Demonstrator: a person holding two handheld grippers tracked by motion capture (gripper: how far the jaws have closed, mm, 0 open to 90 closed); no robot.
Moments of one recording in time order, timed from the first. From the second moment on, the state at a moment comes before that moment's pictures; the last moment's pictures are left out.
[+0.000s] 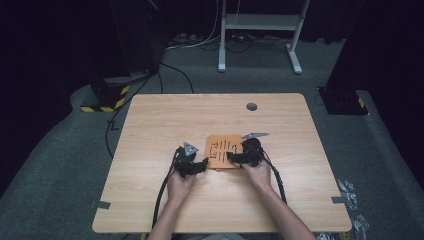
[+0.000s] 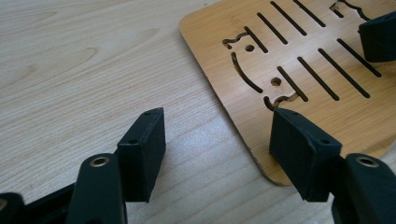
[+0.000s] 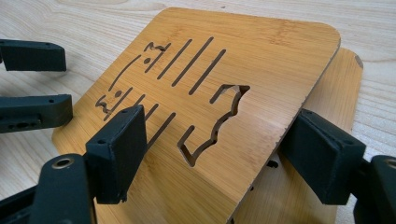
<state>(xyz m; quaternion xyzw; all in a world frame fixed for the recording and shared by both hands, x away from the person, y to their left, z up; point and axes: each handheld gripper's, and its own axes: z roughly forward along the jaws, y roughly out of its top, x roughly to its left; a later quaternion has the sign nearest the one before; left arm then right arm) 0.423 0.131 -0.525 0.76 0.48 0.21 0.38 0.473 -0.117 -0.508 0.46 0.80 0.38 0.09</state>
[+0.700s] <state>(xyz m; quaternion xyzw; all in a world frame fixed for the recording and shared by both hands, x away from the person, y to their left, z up) 0.423 0.132 -0.525 0.76 0.49 0.21 0.39 0.458 -0.117 -0.485 0.44 0.79 0.42 0.11</state>
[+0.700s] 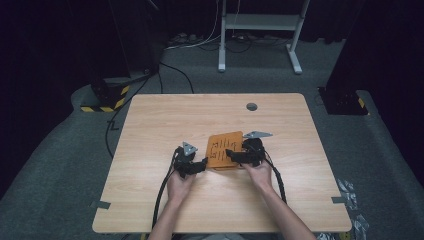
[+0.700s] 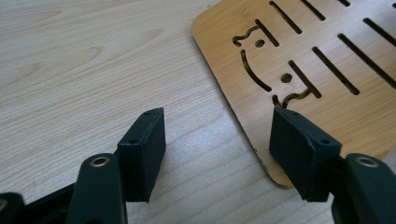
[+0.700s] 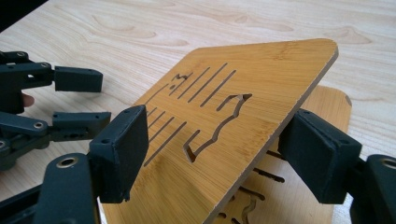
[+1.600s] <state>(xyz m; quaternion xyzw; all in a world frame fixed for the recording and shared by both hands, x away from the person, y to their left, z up) 0.424 0.124 -0.526 0.77 0.48 0.21 0.36 0.447 -0.090 -0.467 0.41 0.78 0.44 0.13</state>
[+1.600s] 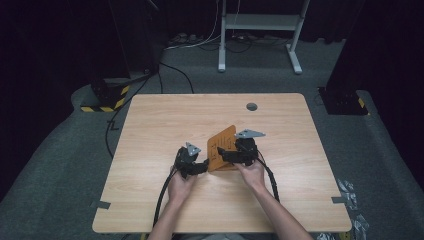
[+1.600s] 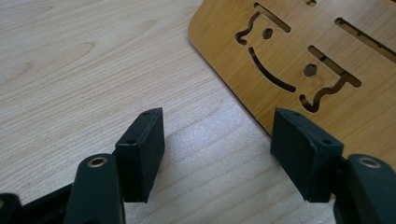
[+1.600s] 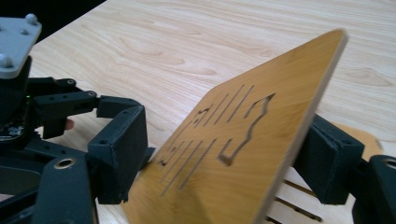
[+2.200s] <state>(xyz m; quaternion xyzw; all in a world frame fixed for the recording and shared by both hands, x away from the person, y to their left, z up) 0.424 0.123 -0.527 0.77 0.48 0.21 0.36 0.439 -0.074 -0.483 0.39 0.79 0.45 0.11</state>
